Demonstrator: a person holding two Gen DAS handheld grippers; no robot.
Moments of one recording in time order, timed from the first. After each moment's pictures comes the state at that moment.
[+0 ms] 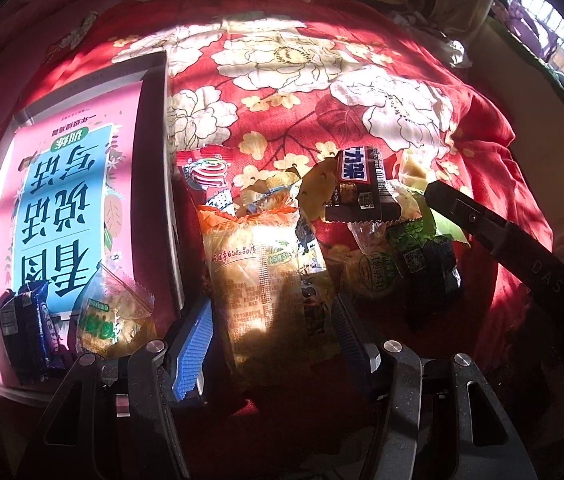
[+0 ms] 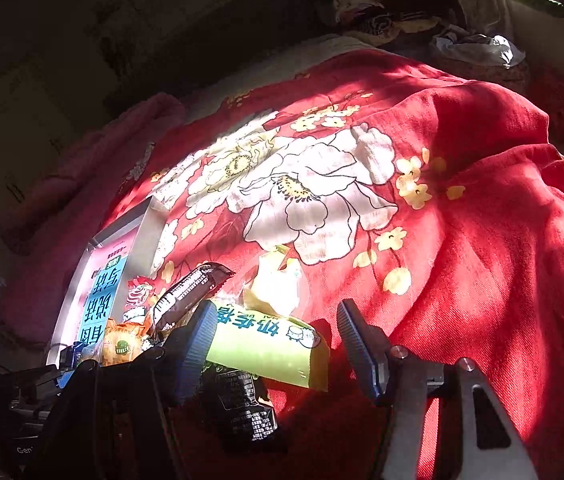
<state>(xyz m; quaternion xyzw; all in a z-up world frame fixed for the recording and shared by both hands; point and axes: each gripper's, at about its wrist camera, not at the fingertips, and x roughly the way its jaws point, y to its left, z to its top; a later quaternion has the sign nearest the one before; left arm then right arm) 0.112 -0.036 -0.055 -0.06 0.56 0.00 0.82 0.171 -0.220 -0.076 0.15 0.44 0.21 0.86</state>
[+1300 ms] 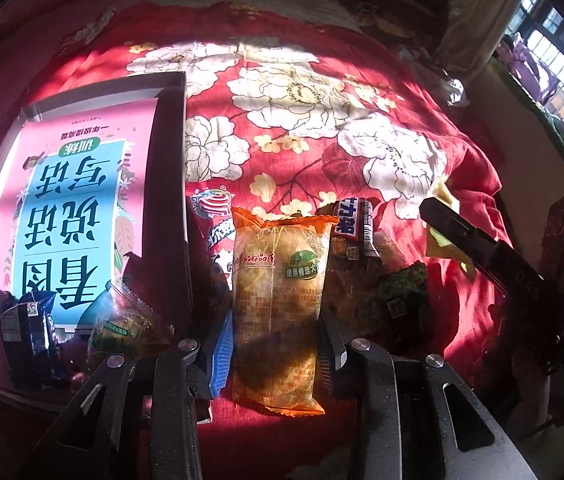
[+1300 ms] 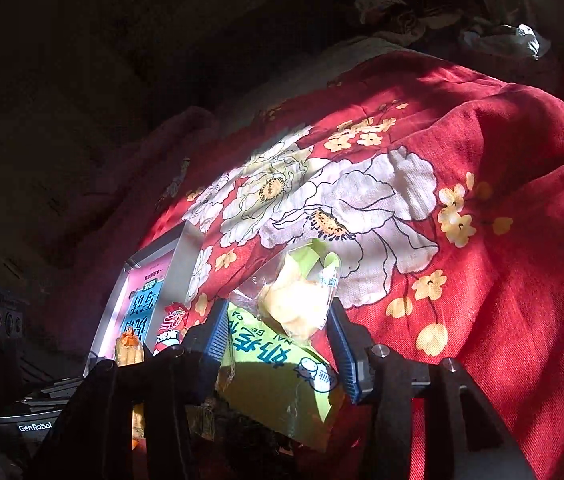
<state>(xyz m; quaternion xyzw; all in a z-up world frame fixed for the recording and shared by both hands) 0.119 -0.014 -0.032 -0.13 0.53 0.00 0.84 0.188 -0.227 -0.063 0.19 0.40 0.27 0.86</state>
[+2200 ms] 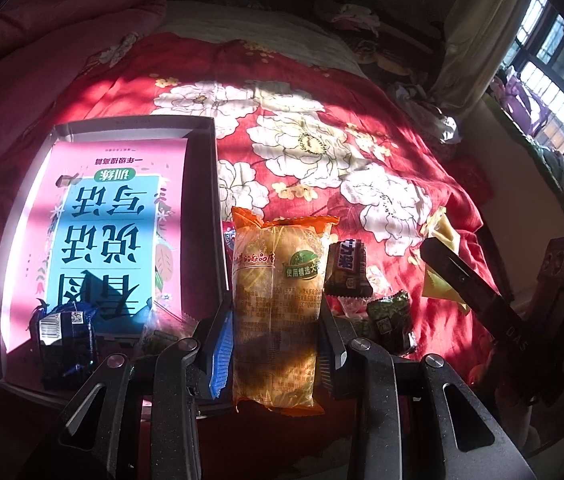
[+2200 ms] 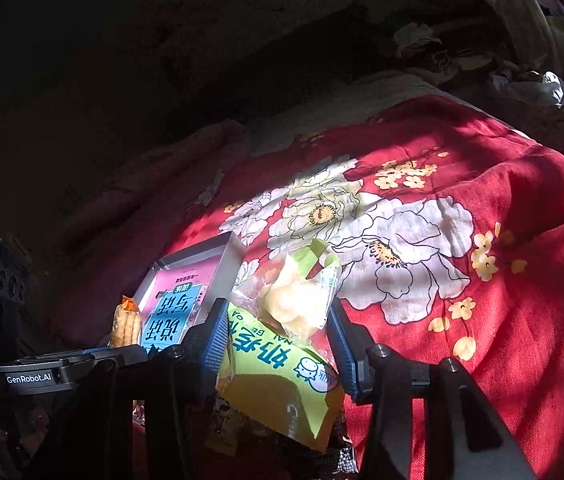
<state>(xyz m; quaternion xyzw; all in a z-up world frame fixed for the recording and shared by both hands) 0.093 0.016 0.003 -0.16 0.47 0.00 0.87 0.155 -0.199 -0.026 0.15 0.34 0.31 0.87</state>
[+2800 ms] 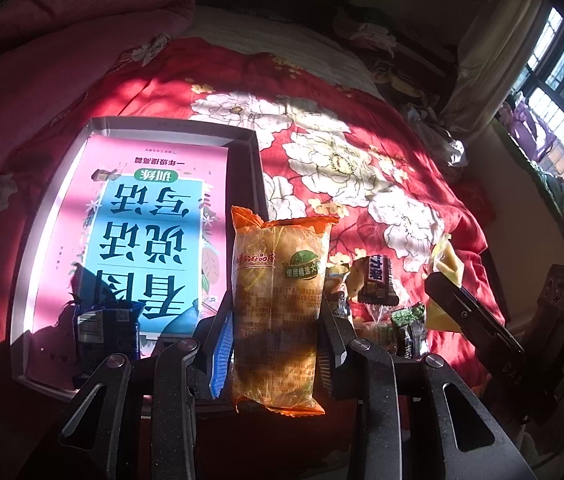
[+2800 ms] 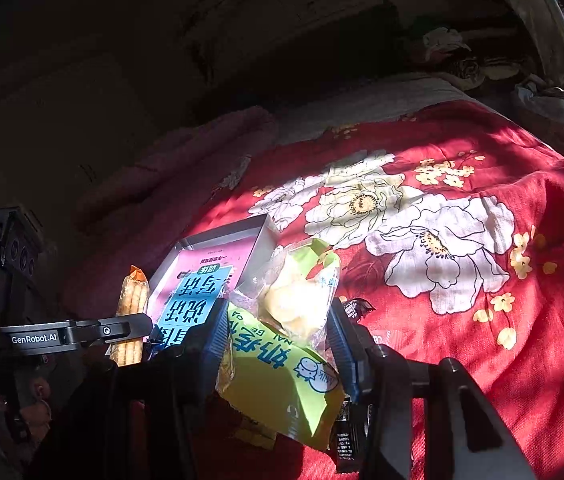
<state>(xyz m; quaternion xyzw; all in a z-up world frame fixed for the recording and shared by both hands) 0.077 0.058 0.007 -0.19 0.45 0.02 0.87 0.134 -0.163 -0.021 0.11 0.34 0.34 0.87</state>
